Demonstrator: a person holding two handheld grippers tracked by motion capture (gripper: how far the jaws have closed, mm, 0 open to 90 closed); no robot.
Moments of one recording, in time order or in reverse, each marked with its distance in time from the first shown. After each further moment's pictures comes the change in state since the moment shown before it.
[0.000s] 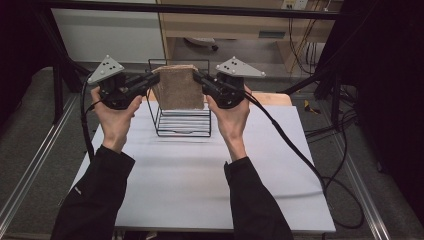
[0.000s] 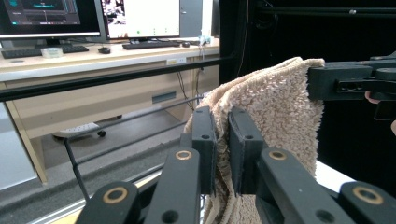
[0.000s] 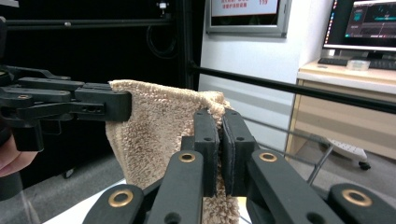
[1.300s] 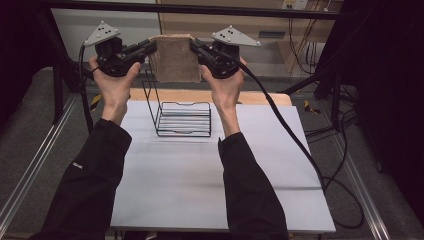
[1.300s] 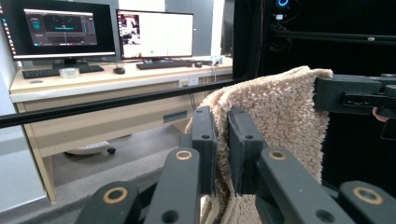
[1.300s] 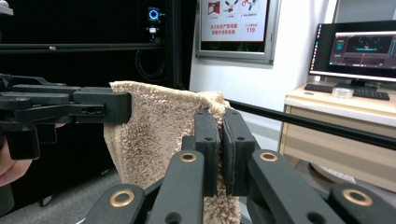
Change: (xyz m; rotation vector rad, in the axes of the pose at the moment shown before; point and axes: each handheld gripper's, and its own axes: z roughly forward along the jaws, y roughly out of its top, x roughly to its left) left arm 0.036 0.044 0.033 -0.060 0.039 -0.012; right arm -0.025 0.040 0.040 -0.077 -0.031 -0.027
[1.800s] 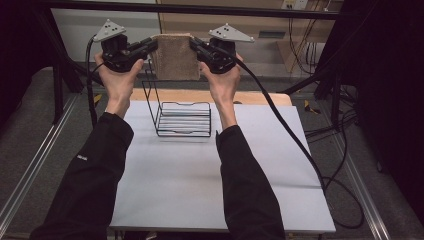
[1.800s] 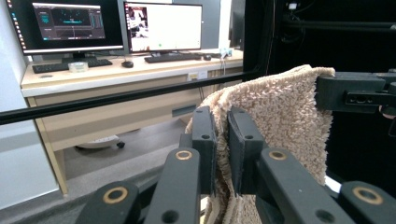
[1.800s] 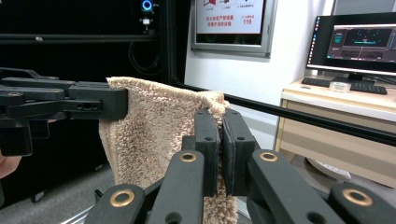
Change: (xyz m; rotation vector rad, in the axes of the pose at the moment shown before) left arm 0.016 -0.010 0.021 0.038 0.030 0.019; right arm -0.015 -0.011 0.025 0.034 -0.014 -0.003
